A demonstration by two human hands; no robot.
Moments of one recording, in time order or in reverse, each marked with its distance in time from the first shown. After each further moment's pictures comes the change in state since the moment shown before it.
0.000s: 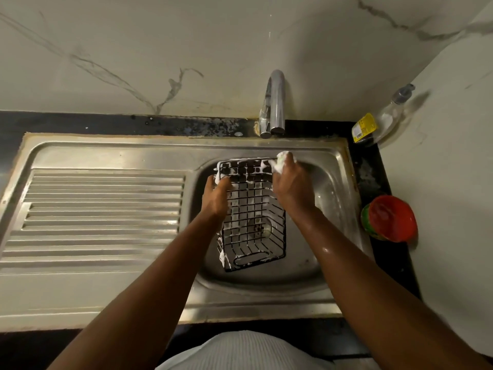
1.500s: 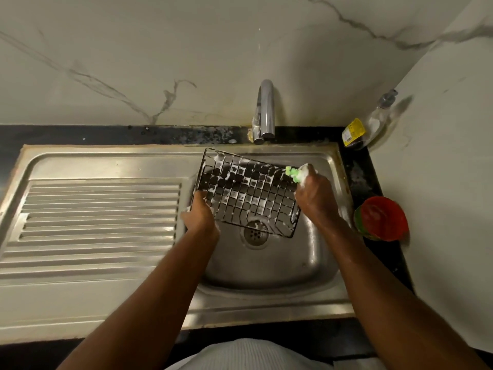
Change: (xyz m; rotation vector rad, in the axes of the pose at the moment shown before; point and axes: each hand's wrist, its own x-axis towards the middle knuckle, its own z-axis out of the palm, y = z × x) left_hand 0.000 -0.016 -0.007 -0.478 0.380 -0.329; right_hand -0.009 0.052 -0.034 -0.105 -0.075 0.118
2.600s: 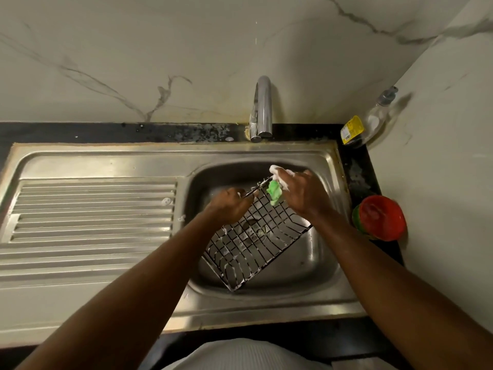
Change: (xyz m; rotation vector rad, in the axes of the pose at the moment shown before) left_hand 0.001 0.009 0.042 1.697 -0.615 0.699; right_hand 0.014 0.007 0.011 -0.010 0.015 -0.578
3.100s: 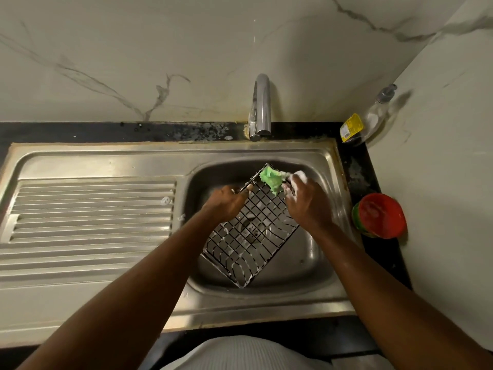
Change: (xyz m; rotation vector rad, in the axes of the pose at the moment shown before) left_hand 0.009 -0.014 0.006 -0.226 0.000 -0.095; right_hand -0.033 0.000 0.021 -0.033 0.118 0.266
